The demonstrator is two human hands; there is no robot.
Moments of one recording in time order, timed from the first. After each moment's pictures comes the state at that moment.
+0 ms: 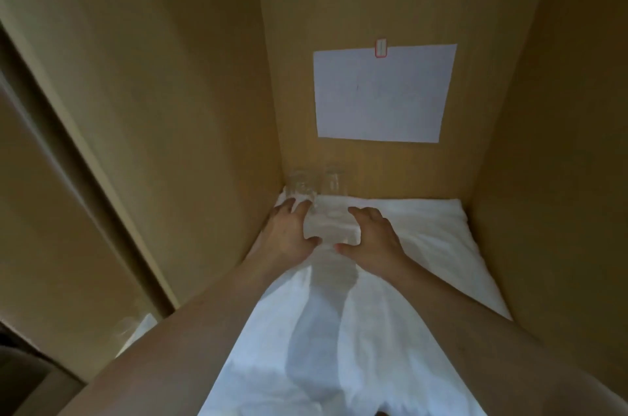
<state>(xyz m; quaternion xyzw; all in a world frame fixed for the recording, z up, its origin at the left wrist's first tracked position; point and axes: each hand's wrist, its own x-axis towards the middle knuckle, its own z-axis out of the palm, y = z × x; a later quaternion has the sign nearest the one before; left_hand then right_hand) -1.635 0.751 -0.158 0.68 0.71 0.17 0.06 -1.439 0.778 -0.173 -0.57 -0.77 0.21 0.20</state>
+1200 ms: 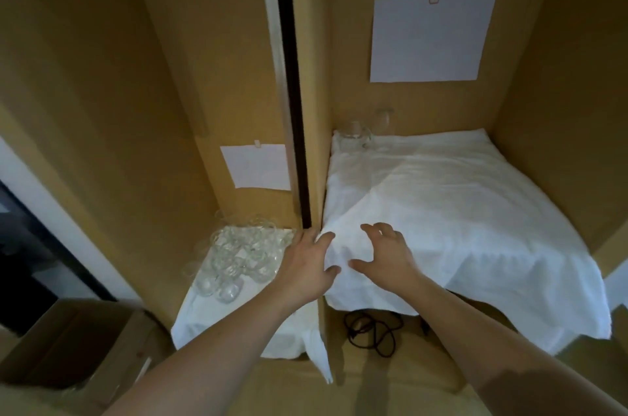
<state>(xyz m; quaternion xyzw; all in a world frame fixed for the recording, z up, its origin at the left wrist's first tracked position) -1.796 0.506 -0.253 0.76 0.62 0.14 0.11 -1.606 0.528 -0.244 -0.64 -0.74 0.17 0.11</state>
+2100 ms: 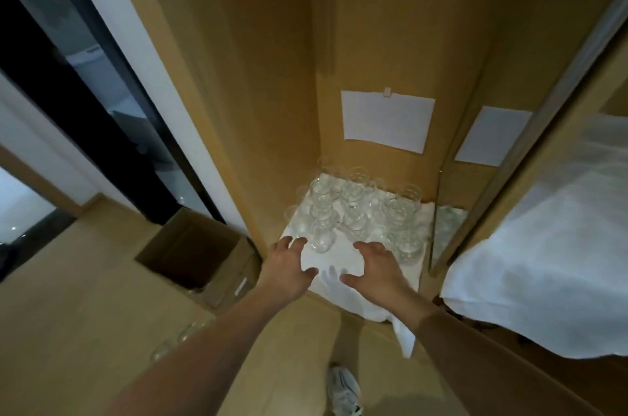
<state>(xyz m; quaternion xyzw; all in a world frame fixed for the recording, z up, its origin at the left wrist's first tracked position) -2.066 0.456 -0.326 0.53 0.81 0.08 0.21 -1.876 0.533 -0.336 -0.52 -0.79 0.32 -0.01</state>
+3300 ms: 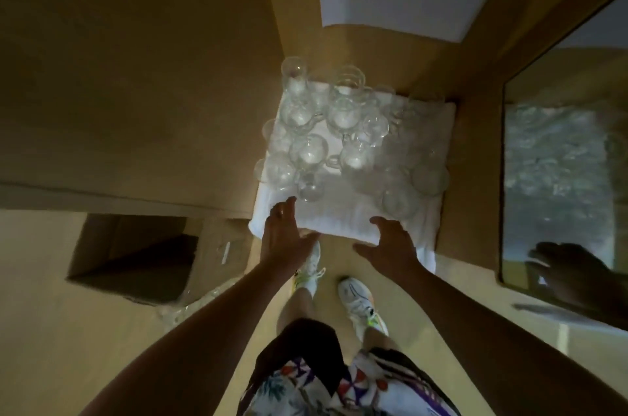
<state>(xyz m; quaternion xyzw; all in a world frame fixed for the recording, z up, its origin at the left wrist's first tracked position) -2.152 0.619 -0.490 0.46 0.80 0.09 0.38 -1.943 0.652 -0.498 -0.67 -0.58 0.45 -0.10</state>
